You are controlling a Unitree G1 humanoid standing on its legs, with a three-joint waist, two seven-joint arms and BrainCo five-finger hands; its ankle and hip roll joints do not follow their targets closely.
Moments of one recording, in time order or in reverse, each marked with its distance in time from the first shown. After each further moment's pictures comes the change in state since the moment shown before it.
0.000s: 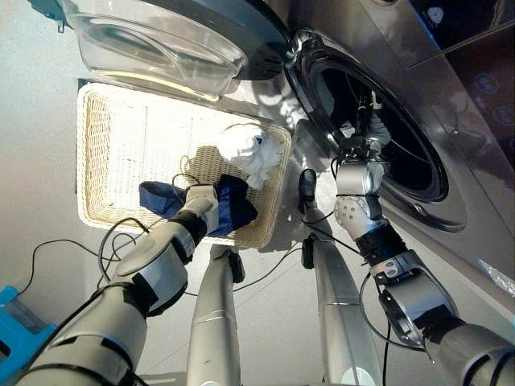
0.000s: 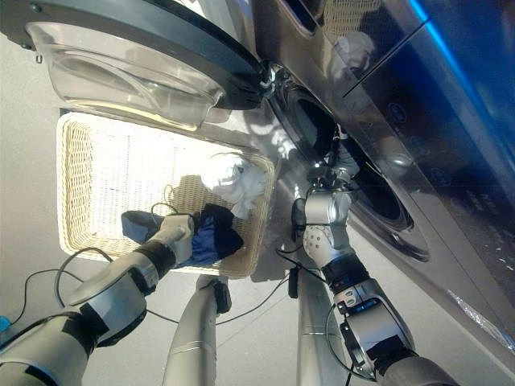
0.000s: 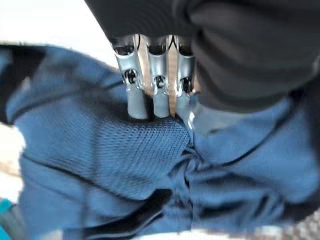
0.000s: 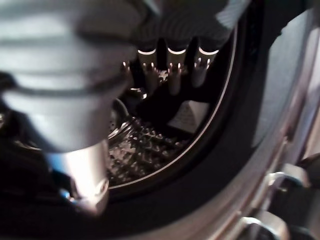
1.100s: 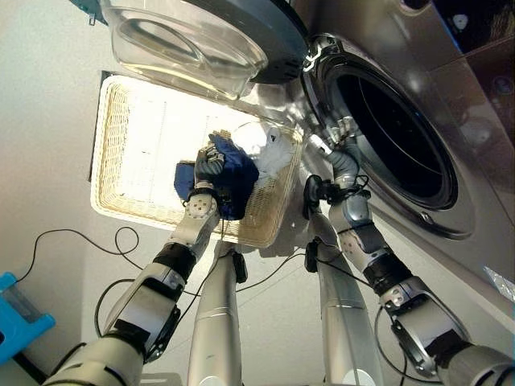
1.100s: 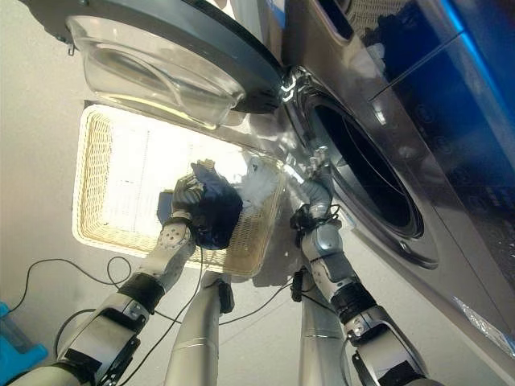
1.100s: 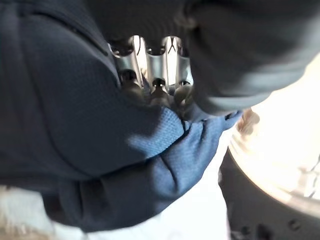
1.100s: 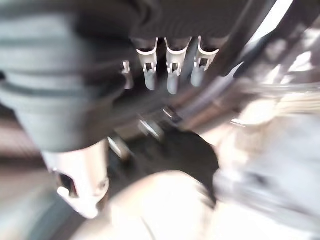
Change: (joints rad) left arm 0.305 -0.034 0.600 -0.404 -1.010 -0.757 0.550; right arm 0.171 -0.138 0.184 0.074 -0.519 0.288 0.202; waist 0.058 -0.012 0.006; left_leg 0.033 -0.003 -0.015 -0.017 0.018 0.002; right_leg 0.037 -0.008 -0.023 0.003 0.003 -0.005
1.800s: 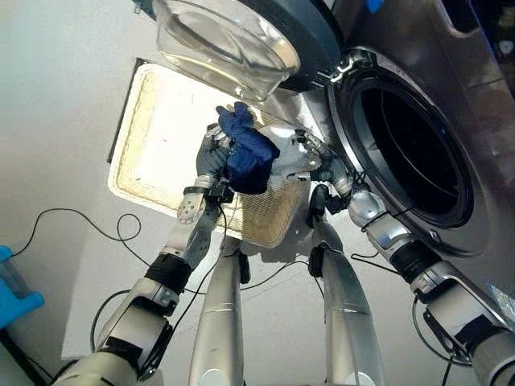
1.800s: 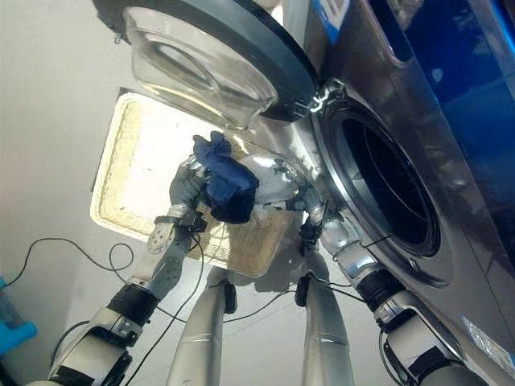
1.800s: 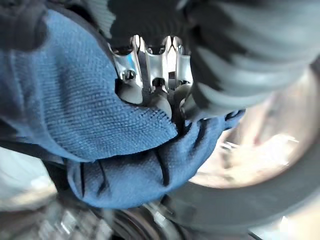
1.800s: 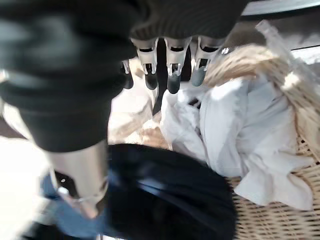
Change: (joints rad) left arm 0.131 0.042 0.034 -0.405 -0.168 -0.083 -0.309; right arm -0.092 -0.160 0.090 0.038 -0.263 0.057 0.157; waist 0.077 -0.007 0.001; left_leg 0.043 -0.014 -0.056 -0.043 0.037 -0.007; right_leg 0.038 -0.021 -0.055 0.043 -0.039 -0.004
